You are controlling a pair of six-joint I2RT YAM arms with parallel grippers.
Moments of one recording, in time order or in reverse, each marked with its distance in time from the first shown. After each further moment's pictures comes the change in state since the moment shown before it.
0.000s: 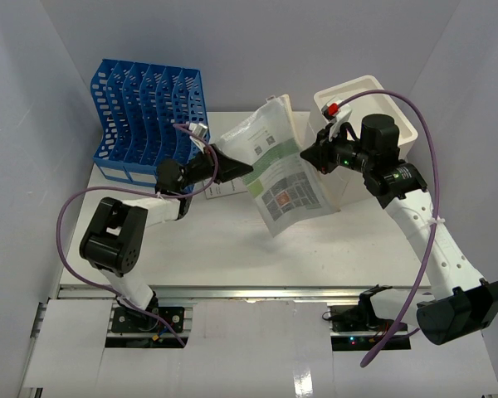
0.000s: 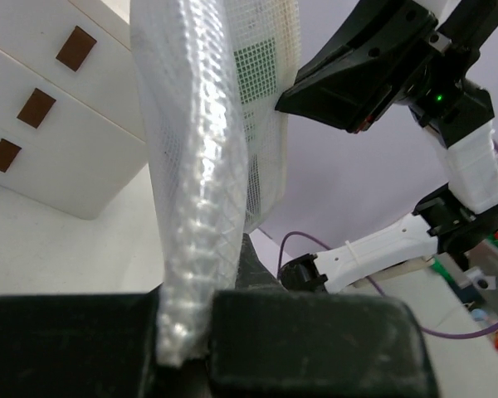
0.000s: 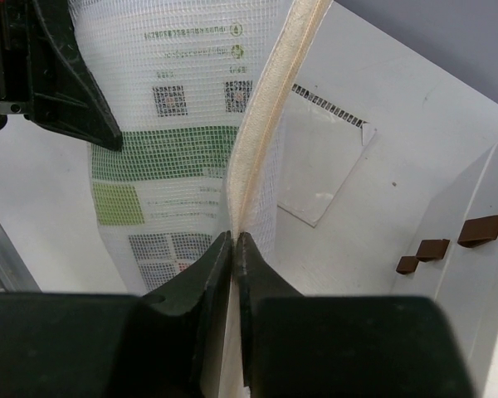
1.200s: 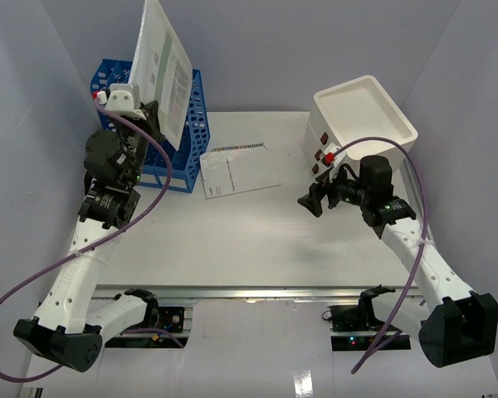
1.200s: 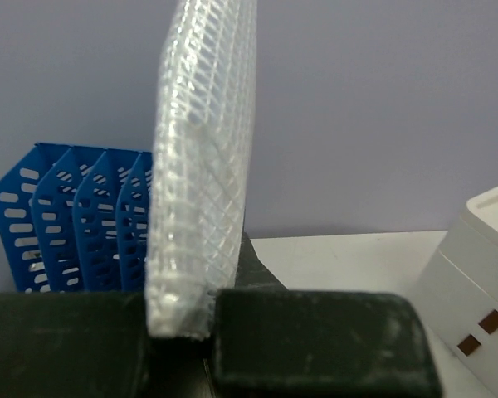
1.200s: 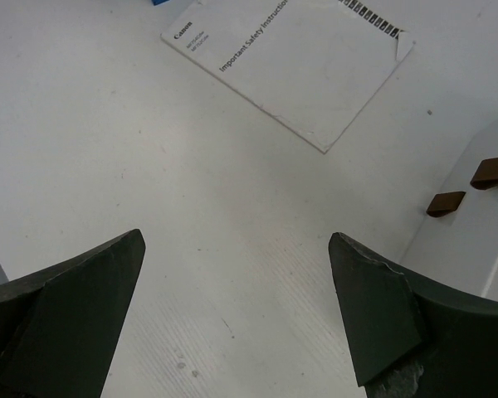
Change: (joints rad) left arm 0.040 -0.680 0.403 -1.320 -1.098 1.163; right arm -0.087 -0.144 -0.460 0.198 -0.116 -0.192
